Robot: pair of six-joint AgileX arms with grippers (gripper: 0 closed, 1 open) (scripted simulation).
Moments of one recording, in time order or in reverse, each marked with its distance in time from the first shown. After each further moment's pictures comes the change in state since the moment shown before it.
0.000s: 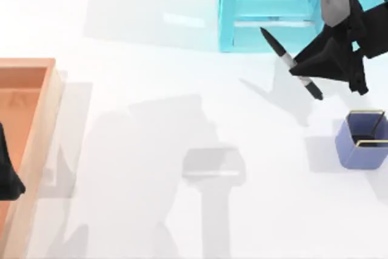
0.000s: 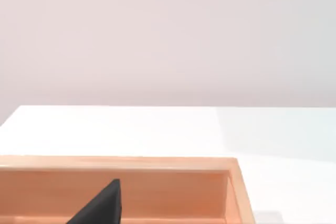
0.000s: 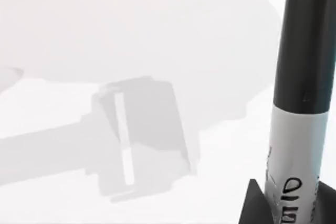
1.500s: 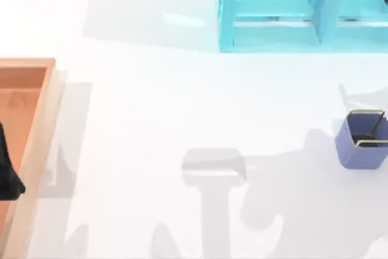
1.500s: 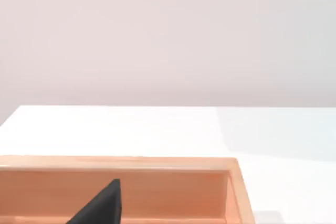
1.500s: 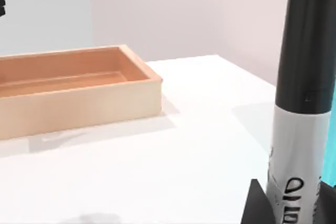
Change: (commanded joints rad) left arm 0.000 0.000 0.000 0.000 0.000 0.000; right arm -0.513 -0.090 -0.375 -0.057 -0.779 -0.561
